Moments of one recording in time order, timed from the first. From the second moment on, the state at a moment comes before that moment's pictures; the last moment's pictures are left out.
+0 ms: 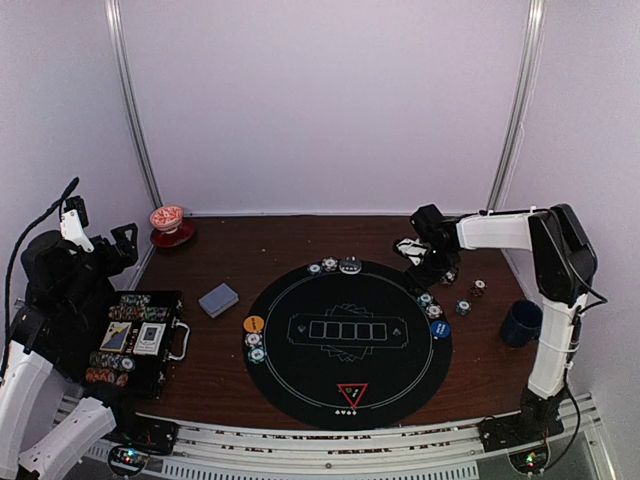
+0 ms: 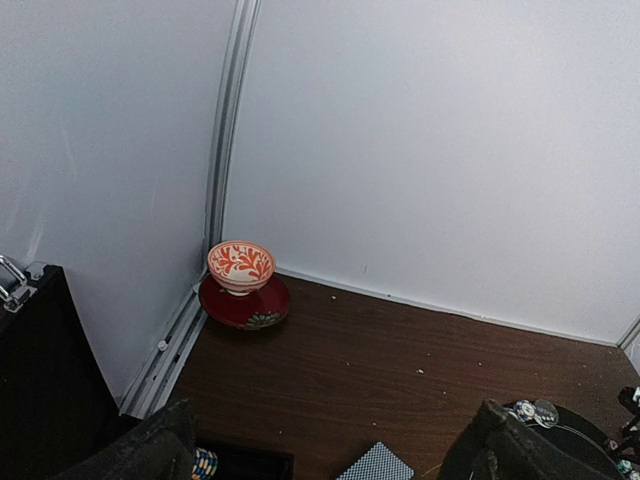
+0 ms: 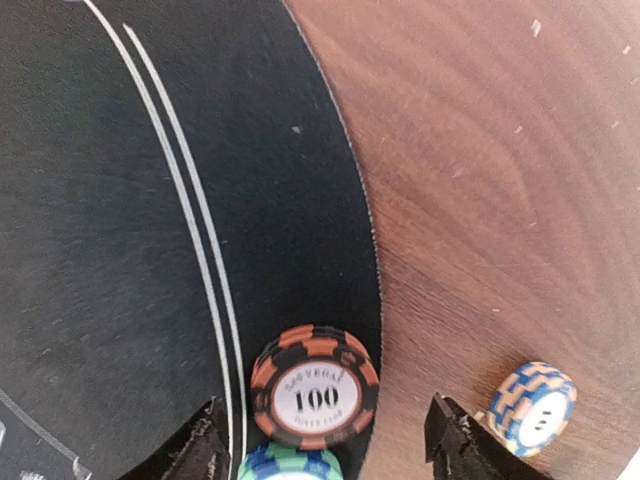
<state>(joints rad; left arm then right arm) -0.14 0.49 0.67 -0.28 -0.18 -0.29 0.40 1.96 1.35 -0.58 0.08 -0.26</state>
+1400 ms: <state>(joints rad) -0.14 0.47 0.67 -0.28 -0.18 -0.29 -0.03 1.81 1.23 -0.71 0.00 -0.32</state>
